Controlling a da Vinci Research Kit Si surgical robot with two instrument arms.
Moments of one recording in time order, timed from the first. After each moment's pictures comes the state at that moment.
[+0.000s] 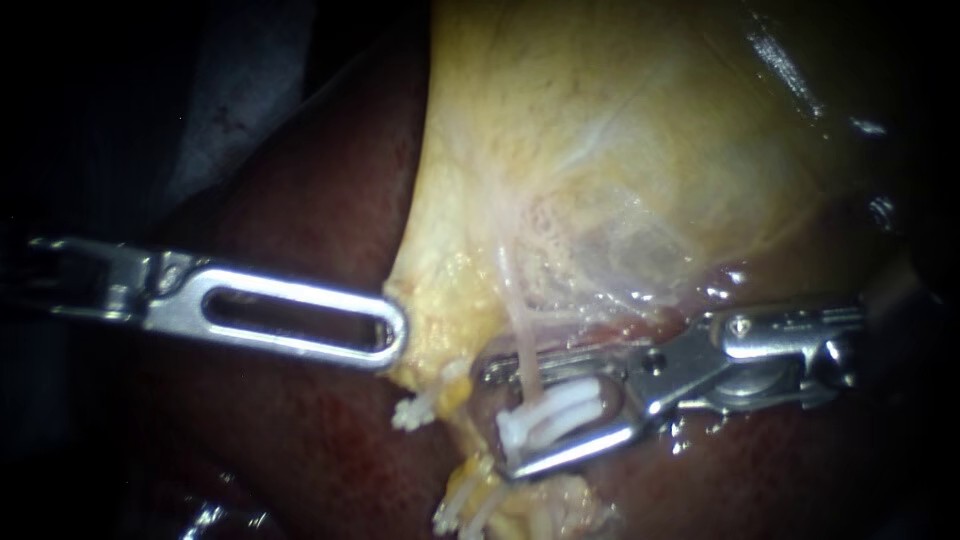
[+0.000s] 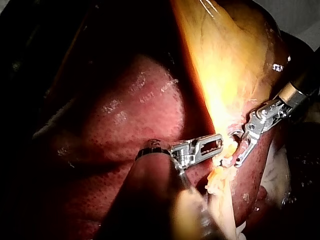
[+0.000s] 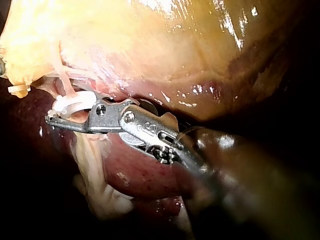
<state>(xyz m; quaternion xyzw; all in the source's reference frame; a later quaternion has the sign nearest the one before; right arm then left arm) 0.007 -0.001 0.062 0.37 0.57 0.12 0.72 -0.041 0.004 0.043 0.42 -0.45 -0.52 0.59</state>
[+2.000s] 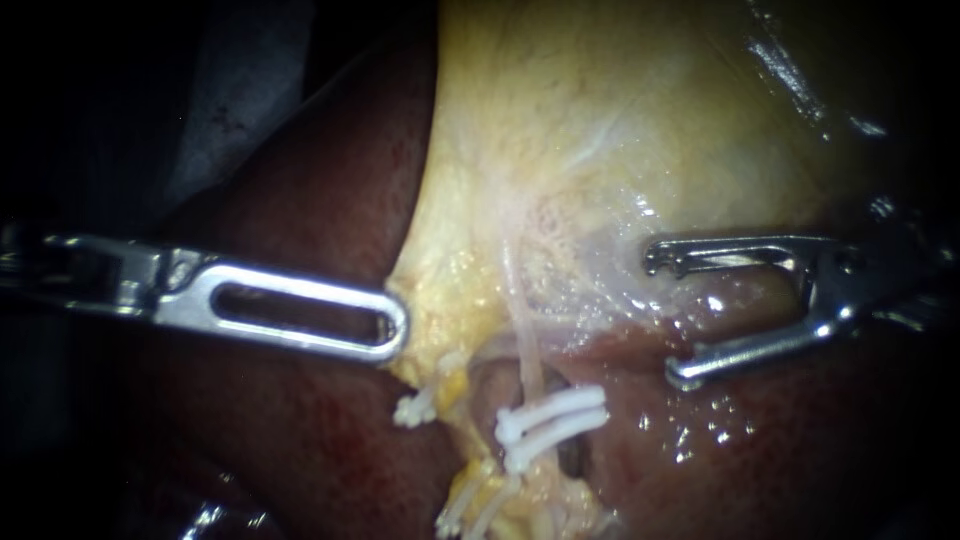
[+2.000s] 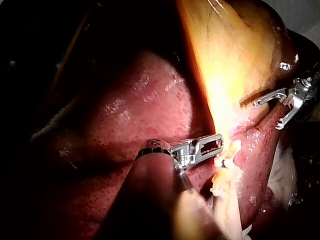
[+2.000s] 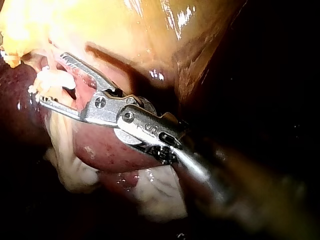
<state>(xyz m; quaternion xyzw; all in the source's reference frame) -0.001 0.006 0.054 0.29 0.58 0.18 0.74 -0.042 0.003 0.046 0.42 -0.45 -0.52 0.59</state>
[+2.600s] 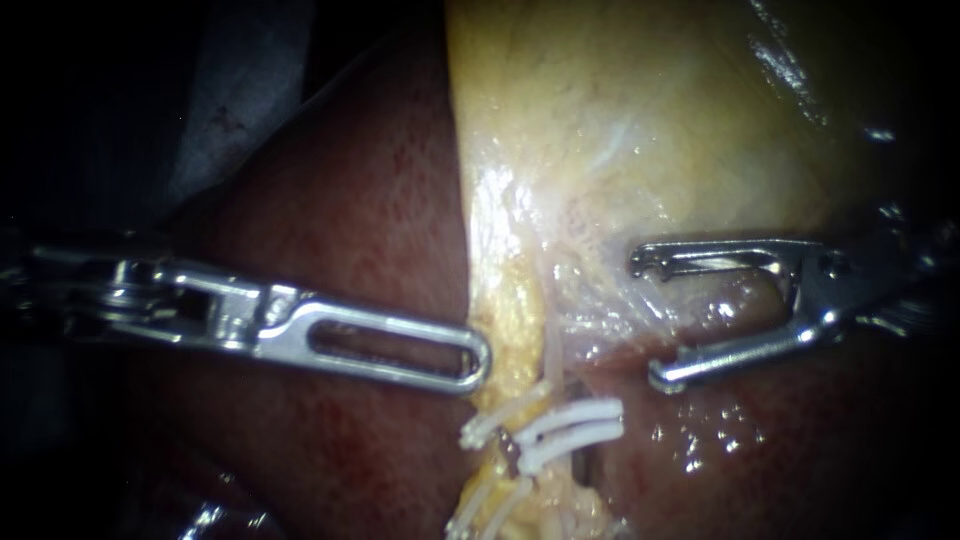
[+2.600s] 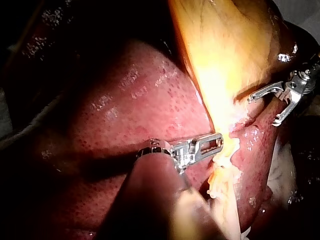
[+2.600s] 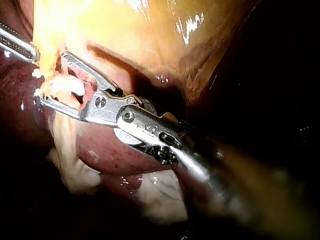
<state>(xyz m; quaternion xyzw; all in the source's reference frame) -0.001 0.006 0.054 0.29 0.59 0.18 0.74 -0.047 0.001 0.049 0.42 -0.45 -0.50 0.61</state>
